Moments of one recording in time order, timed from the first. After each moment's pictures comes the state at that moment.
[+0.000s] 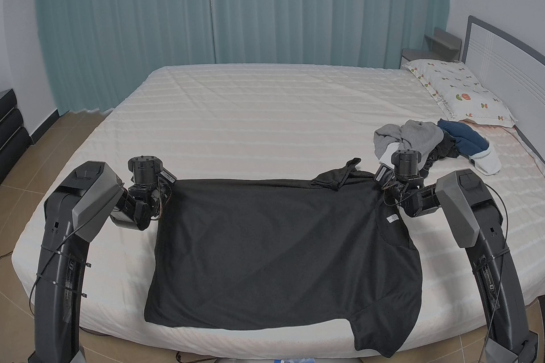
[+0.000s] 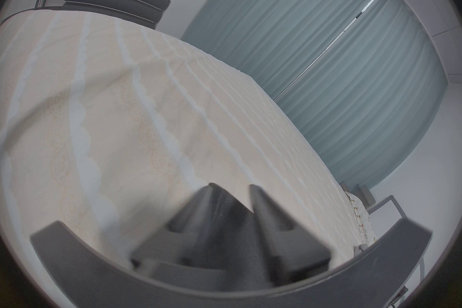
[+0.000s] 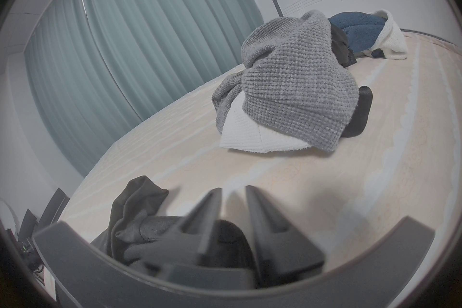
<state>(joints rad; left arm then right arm) -0.04 2.69 -1.56 -0.75 0.18 -0.88 0.11 2.88 -2.00 -0.53 -0.20 0.55</state>
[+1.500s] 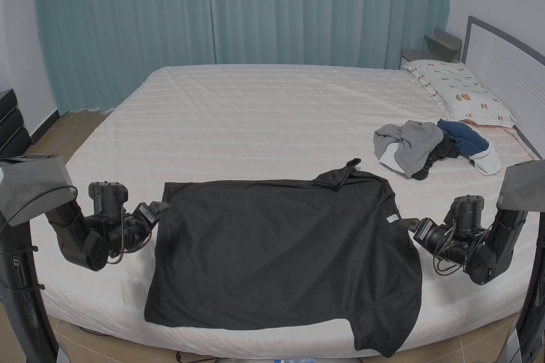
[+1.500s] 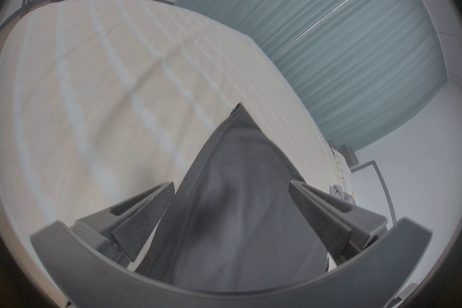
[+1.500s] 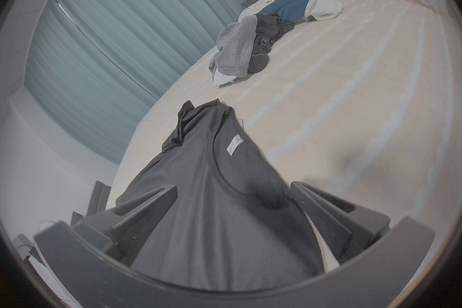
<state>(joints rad) -0.04 2.22 -0.67 -0.97 -0.09 -0.88 0.11 2.21 -0.45 -1.23 0.03 0.72</state>
